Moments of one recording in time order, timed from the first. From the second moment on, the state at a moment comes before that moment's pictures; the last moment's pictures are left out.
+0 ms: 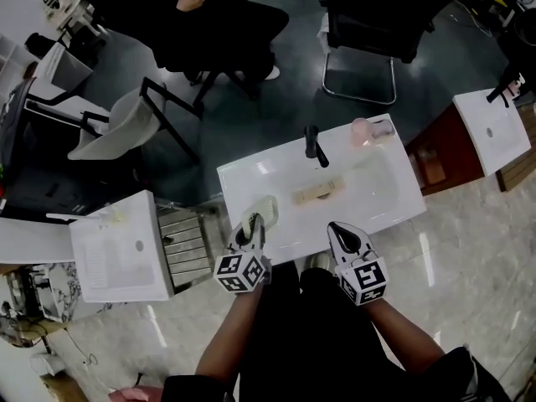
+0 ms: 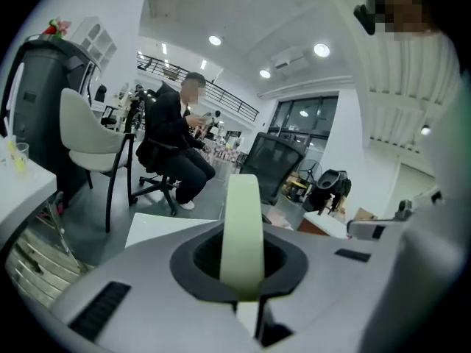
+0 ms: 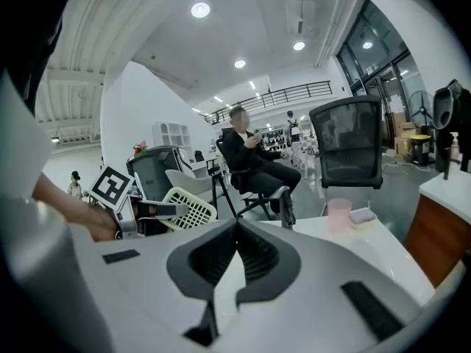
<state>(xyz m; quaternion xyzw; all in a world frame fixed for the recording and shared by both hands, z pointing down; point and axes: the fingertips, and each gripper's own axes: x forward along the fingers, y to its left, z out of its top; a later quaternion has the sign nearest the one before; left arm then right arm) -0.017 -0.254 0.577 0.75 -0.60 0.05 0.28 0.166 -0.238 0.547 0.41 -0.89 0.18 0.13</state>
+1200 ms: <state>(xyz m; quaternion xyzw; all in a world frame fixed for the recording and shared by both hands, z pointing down) -0.104 -0.399 0.711 0.70 -0.59 -0.01 0.40 0.104 -0.300 0.616 0.41 -0.86 0.20 0.24</state>
